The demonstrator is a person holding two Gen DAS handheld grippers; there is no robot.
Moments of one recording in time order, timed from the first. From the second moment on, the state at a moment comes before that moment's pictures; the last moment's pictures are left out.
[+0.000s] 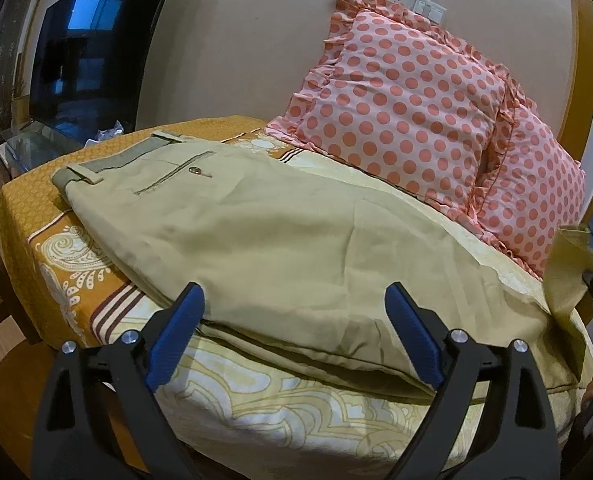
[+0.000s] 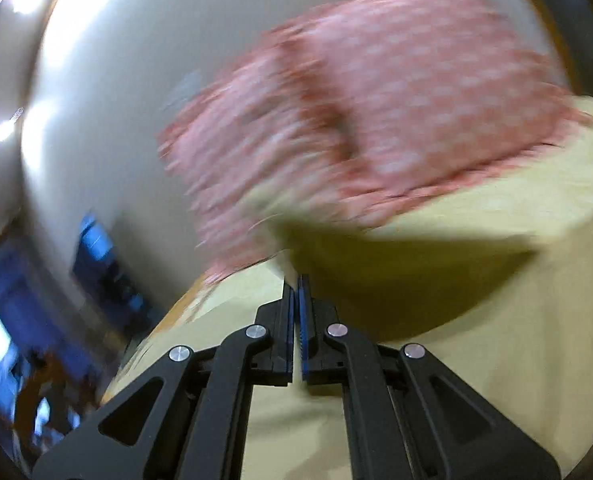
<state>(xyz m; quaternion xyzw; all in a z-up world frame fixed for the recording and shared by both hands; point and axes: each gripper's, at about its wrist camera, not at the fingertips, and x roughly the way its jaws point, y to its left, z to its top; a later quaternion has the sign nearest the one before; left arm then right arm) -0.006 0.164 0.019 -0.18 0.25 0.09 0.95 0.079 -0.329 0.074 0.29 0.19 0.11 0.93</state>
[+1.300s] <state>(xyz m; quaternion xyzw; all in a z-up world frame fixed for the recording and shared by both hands) -0.004 0.163 0.016 -0.17 0.25 0.08 0.95 -0.034 -0.552 -0.008 0.41 0.16 -0.20 0.88</state>
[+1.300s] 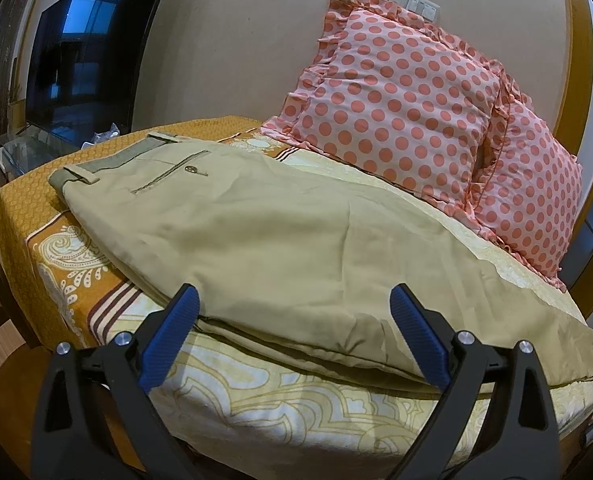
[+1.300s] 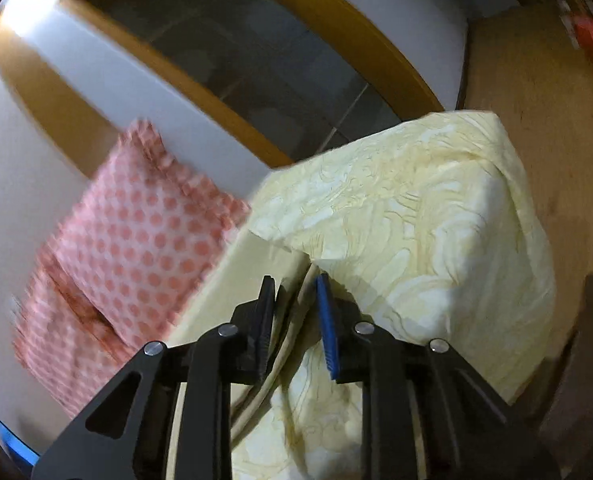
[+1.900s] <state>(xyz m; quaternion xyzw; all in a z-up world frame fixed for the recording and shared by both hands) -0.010 0.167 0.016 -0.19 0.25 0.07 0.95 0.028 -0.494 0.046 0.35 0.17 -0.05 0.92</state>
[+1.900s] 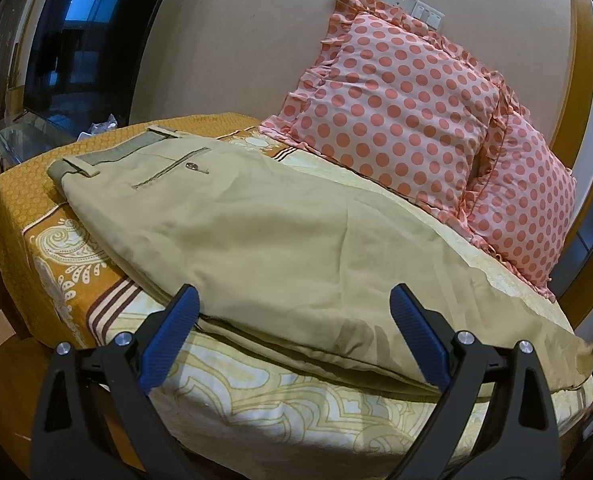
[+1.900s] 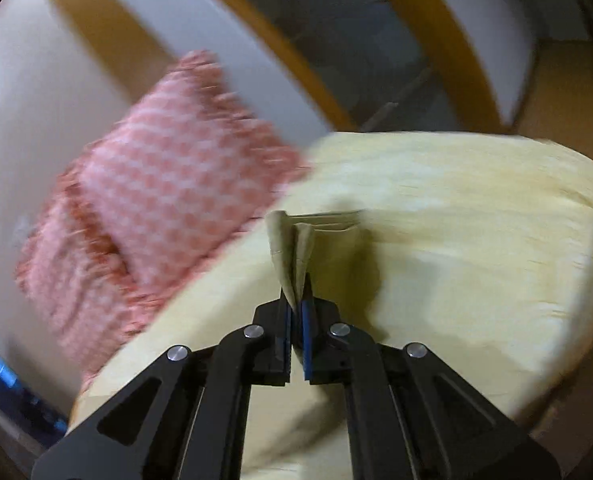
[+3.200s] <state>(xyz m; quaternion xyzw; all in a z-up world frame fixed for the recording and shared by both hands) -0.008 0.265 0.016 -0.34 0.27 0.07 0.90 0.112 -0.044 0.025 -0.02 0.40 0.33 0.86</state>
